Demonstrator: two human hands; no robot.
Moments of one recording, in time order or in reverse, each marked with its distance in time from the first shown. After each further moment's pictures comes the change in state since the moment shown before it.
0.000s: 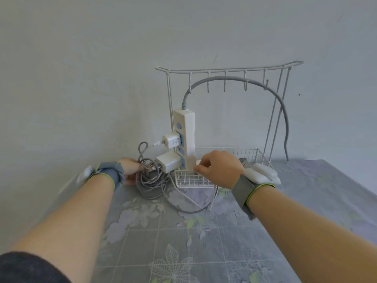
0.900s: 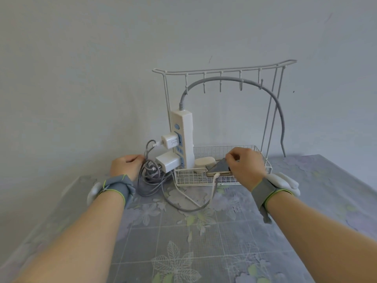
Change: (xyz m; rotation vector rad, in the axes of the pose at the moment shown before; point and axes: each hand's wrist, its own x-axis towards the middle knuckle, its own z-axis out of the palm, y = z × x) left_hand -0.024 -0.006 0.014 -0.267 0.424 0.294; right_hand -0.021 0.049 -0.002 0.260 0.417 0.169
